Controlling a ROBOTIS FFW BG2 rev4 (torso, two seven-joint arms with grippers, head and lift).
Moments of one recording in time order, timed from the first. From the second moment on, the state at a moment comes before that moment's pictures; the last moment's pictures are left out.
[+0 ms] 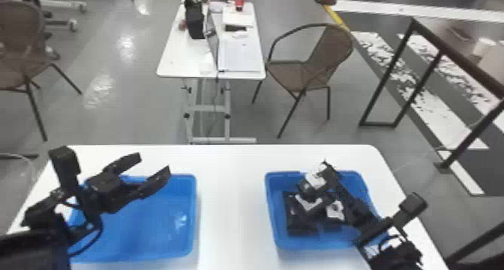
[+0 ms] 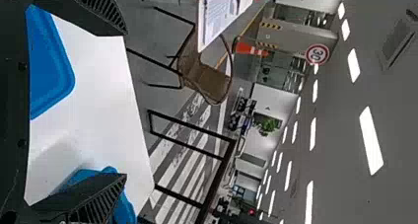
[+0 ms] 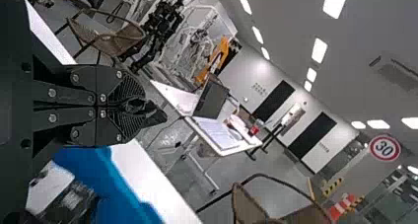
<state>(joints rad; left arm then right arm) -0.10 0.08 0.19 -1.26 0.13 0.09 -0.88 -0.02 -0.10 -0.25 -1.13 -0.78 0.15 0.61</state>
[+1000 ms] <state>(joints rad) 0.26 0.00 0.48 -1.83 -0.03 0.02 -0.74 0.39 0.00 -0.42 -1.79 -0.16 0.11 0.45</state>
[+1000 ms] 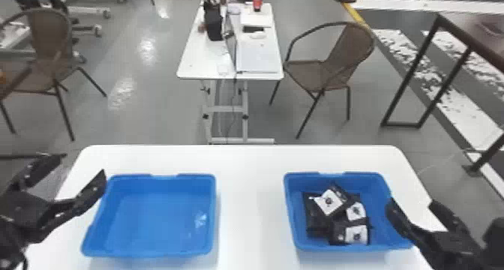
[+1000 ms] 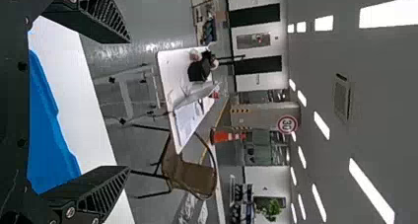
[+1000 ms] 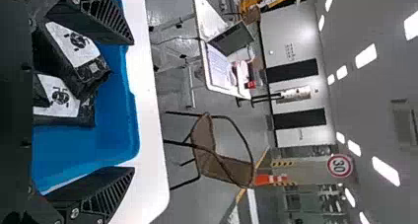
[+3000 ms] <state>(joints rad) 0.47 0.00 0.24 -1.85 0.02 -0.08 -0.52 0.53 0.00 -0.37 -1.72 -0.14 -0.26 0.51</state>
